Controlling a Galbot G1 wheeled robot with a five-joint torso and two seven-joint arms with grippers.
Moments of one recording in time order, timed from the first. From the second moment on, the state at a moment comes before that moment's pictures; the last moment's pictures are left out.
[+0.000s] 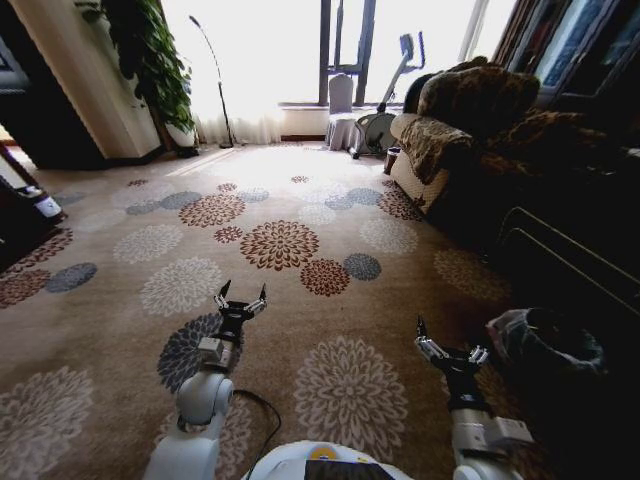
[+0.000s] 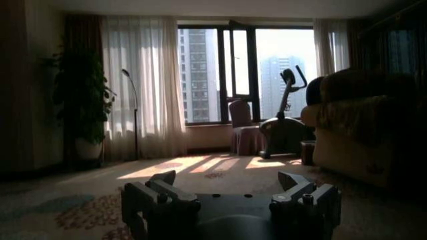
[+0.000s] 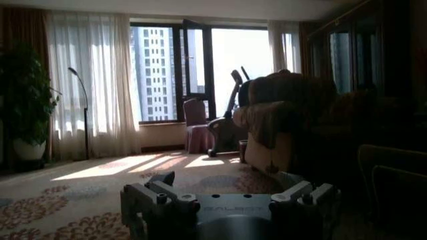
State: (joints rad) left arm 1.45 -1.43 -0.58 -2.06 -0.08 -0.02 0.04; right arm -1.88 1.57 0.64 2.35 0.14 0.12 0.02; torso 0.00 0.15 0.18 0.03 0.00
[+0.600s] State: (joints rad) left arm 1.45 -1.43 -0.58 -2.06 -0.08 -0.02 0.04; right arm -1.88 1.57 0.64 2.35 0.14 0.12 0.02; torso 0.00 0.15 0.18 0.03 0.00
